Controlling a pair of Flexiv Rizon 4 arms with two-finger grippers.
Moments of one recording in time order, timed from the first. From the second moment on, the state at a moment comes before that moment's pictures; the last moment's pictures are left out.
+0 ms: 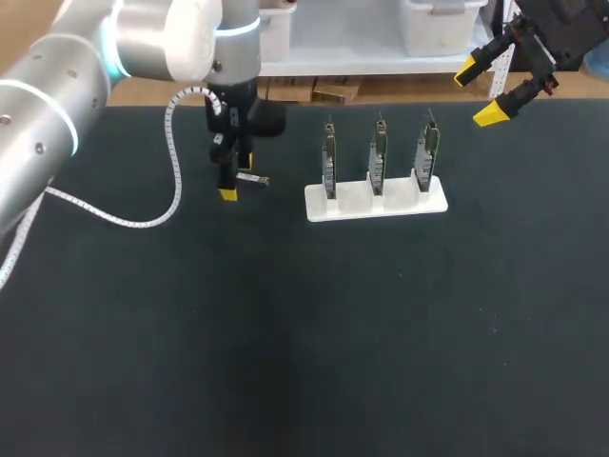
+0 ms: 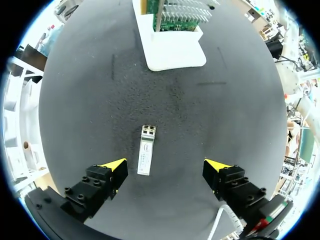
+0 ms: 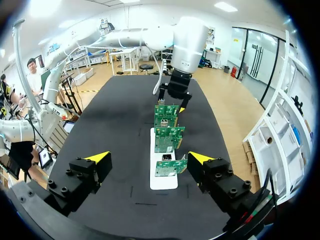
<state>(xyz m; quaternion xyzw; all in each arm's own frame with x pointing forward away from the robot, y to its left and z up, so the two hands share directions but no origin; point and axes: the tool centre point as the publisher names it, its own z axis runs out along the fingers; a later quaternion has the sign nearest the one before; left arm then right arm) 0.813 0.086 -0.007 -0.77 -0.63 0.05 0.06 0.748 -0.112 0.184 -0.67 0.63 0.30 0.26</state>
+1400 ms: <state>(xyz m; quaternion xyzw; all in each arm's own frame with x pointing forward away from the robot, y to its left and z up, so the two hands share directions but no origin) 0.836 0.088 -0.020 -0.76 -0.65 0.02 0.04 0.748 -0.112 0.184 -0.67 0.63 0.30 0.26</state>
